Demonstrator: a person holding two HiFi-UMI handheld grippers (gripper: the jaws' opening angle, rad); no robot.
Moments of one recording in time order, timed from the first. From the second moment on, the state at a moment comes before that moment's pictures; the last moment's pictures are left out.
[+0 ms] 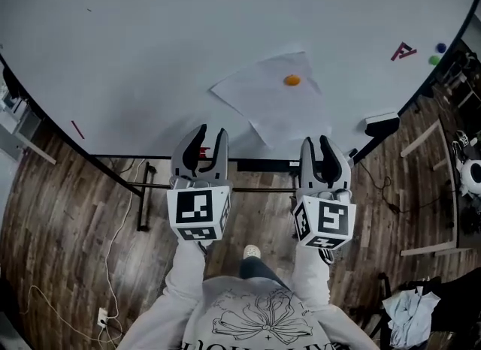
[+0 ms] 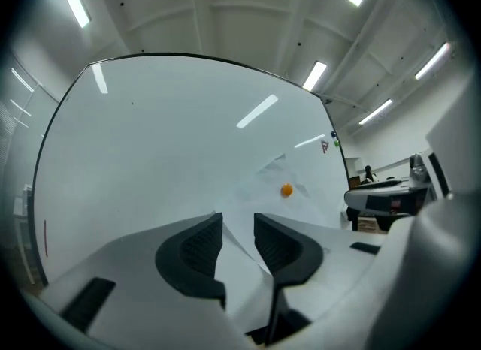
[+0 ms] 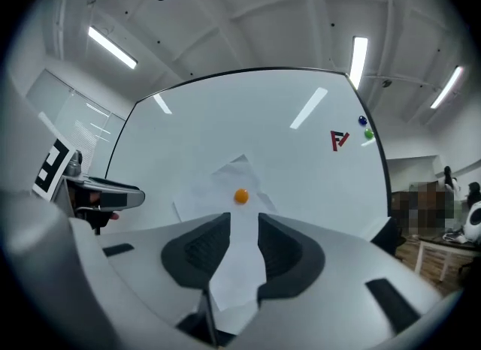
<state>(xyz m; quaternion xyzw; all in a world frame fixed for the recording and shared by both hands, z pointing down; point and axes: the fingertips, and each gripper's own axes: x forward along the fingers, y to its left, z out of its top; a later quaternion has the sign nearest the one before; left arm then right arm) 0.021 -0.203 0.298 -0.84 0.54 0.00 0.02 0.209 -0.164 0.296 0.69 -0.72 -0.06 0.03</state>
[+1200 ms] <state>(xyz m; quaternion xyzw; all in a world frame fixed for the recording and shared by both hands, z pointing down) 0.034 -0.303 0.297 -0.85 0.52 -0.01 0.00 0.193 -0.279 0.282 0.61 -0.79 -0.09 0.03</state>
